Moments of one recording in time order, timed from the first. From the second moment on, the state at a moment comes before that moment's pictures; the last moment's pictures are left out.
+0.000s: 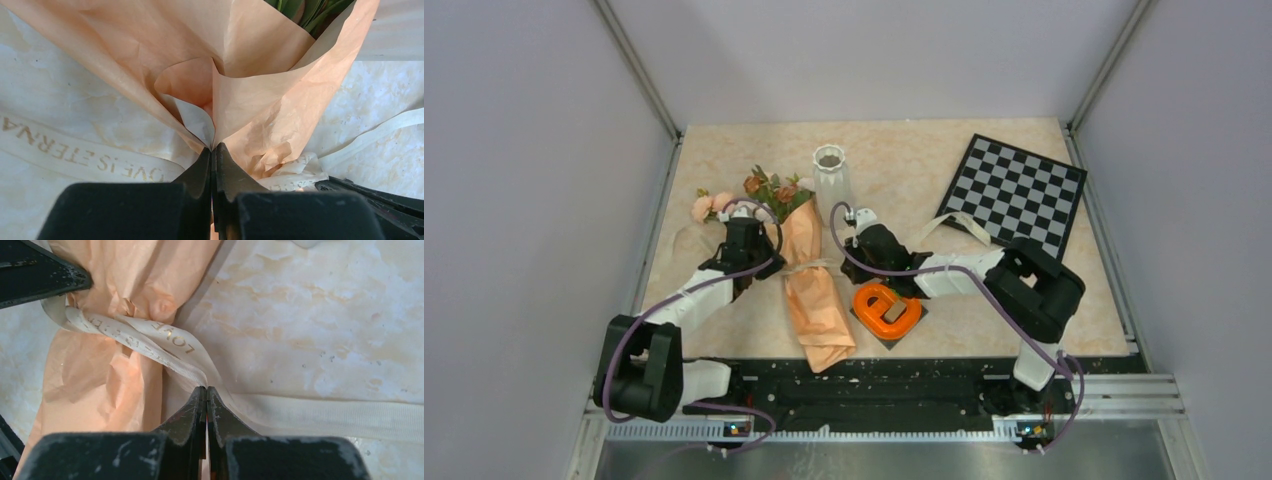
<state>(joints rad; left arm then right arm) -0.21 1.26 0.58 -0.11 0.01 -0.71 0.91 1.80 0.94 0.28 0.06 0.42</state>
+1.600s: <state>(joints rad) -0.19 1.25 0.59 -0.14 0.03 -0.65 0.89 1.87 1.08 0.27 -0.19 0.22</state>
